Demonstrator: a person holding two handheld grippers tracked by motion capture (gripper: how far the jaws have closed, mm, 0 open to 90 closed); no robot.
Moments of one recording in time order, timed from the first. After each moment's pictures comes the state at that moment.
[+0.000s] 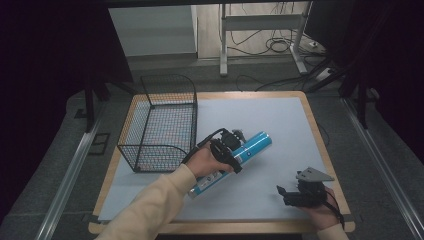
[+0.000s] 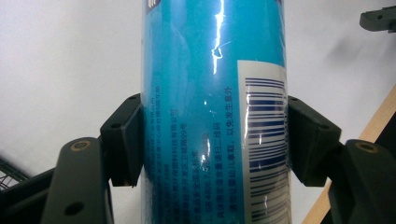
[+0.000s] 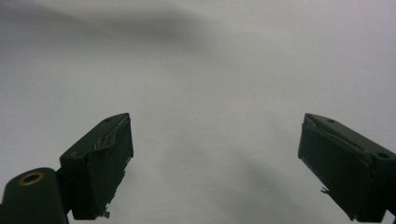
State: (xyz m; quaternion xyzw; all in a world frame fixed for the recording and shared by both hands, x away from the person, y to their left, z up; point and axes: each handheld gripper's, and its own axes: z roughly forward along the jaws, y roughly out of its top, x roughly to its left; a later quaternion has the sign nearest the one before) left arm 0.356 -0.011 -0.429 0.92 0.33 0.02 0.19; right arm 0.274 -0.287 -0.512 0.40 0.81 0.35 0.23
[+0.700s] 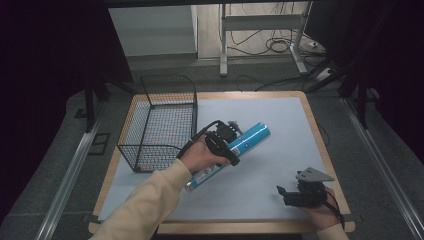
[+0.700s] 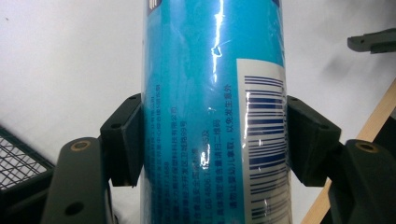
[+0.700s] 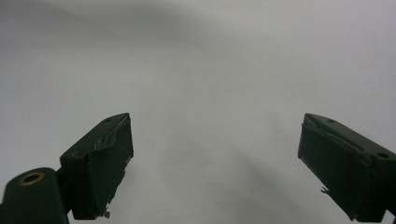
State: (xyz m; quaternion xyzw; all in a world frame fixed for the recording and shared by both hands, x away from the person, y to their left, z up) left arm 0.360 0.003 -0.404 0.92 0.34 0.03 0.22; right arm 0.274 -0.287 -0.512 0.40 0.81 0.35 0.23
